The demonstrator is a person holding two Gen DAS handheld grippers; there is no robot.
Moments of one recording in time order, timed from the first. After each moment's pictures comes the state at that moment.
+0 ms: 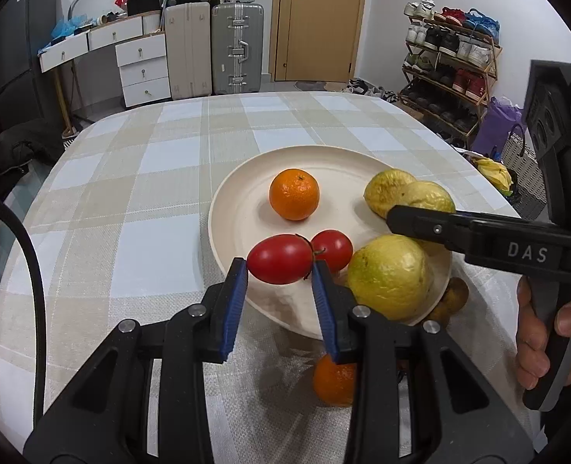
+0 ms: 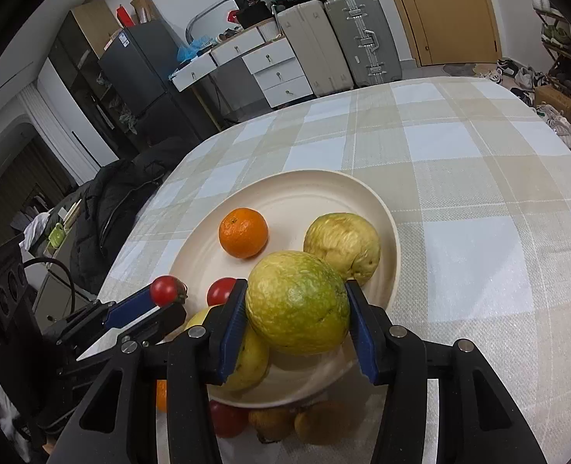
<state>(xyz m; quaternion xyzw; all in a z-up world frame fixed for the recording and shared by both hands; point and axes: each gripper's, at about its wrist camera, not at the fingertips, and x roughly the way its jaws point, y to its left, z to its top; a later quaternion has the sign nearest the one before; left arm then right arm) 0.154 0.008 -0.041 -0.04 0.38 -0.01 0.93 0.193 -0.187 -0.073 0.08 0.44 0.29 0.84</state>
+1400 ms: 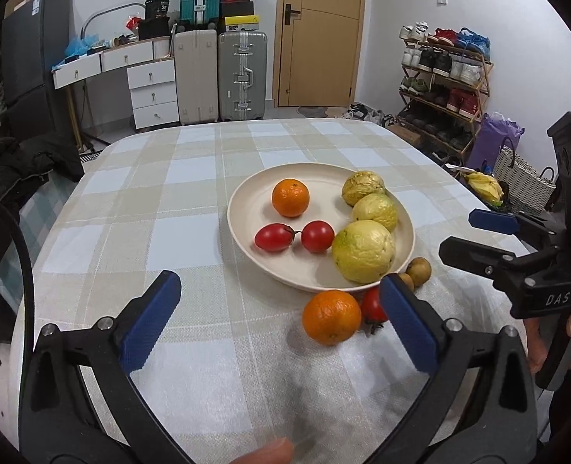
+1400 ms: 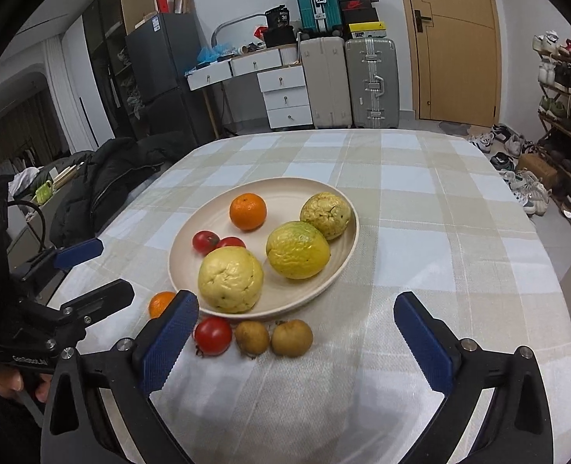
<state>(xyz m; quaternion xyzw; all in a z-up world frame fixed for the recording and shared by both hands) 0.076 0.003 -0.012 -0.03 0.33 0.00 0.95 0.107 -0.225 -0.042 -0.01 0.36 0.28 0.89</state>
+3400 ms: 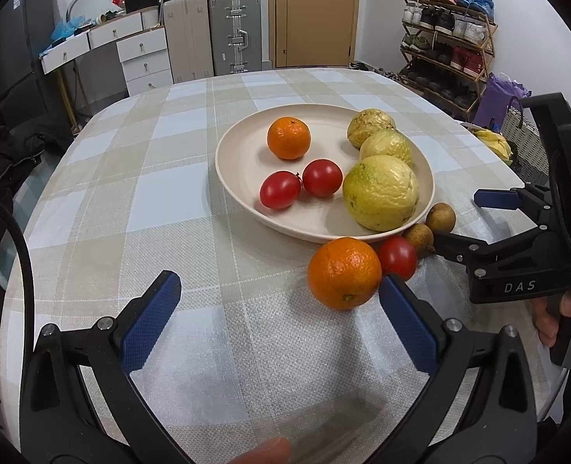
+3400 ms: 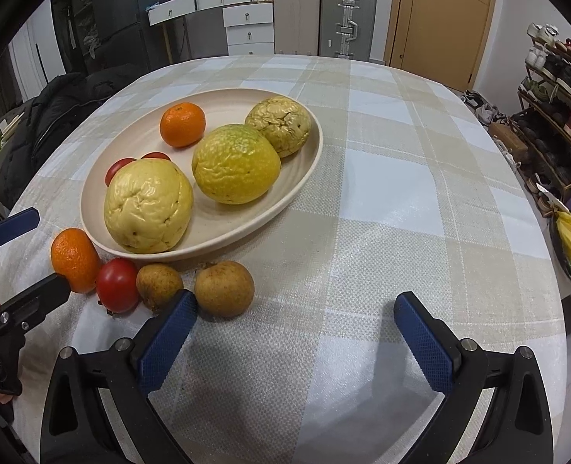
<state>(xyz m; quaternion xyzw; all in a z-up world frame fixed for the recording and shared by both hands) 0.096 -0.002 -0.054 -0.01 0.40 0.00 0.92 0.136 -0.208 -0.097 -0.10 0.46 0.20 0.86</state>
